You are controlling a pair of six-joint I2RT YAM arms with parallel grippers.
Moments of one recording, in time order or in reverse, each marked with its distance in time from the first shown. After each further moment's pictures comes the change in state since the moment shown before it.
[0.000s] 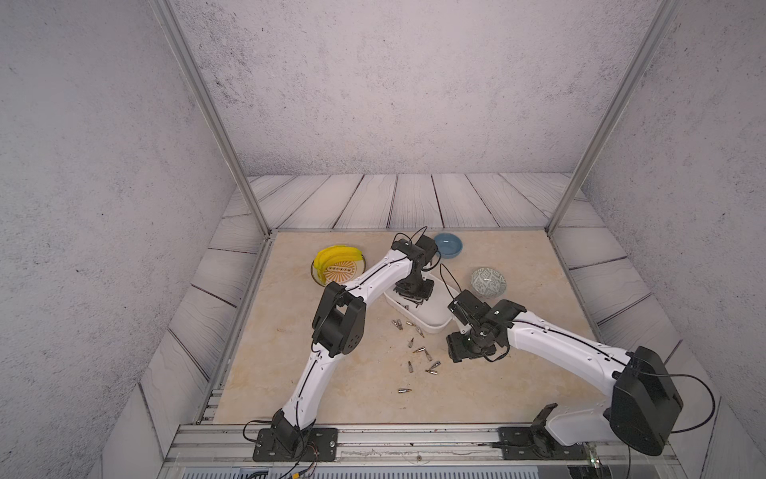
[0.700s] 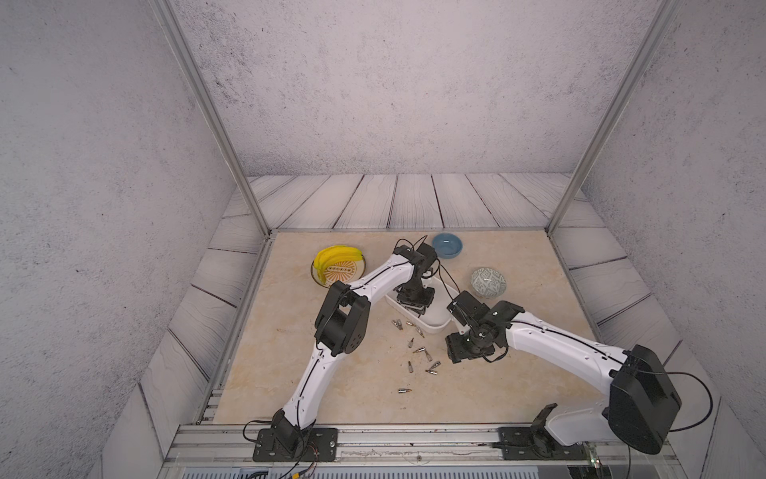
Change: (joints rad) left arm 0.000 0.013 -0.065 0.026 0.092 0.000; right arm 0.004 0.008 -0.006 0.023 0.000 -0.010
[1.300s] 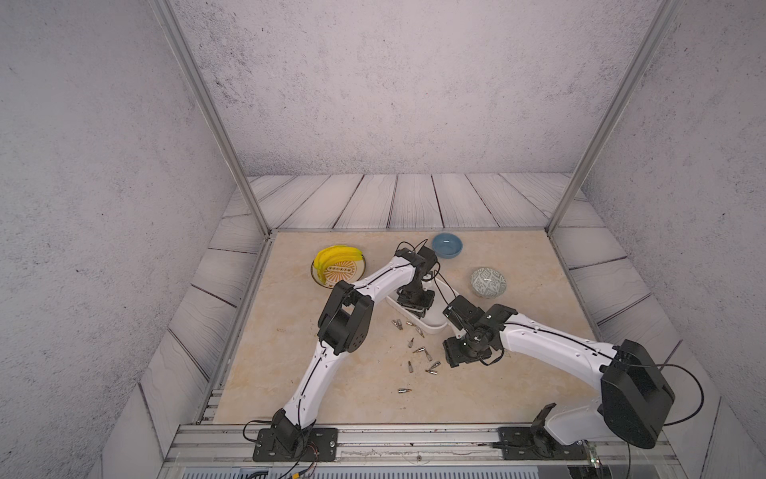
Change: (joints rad) left arm 0.000 0.036 0.000 0.013 0.005 0.000; right arm 0.029 0.040 -0.032 0.042 -0.003 0.001
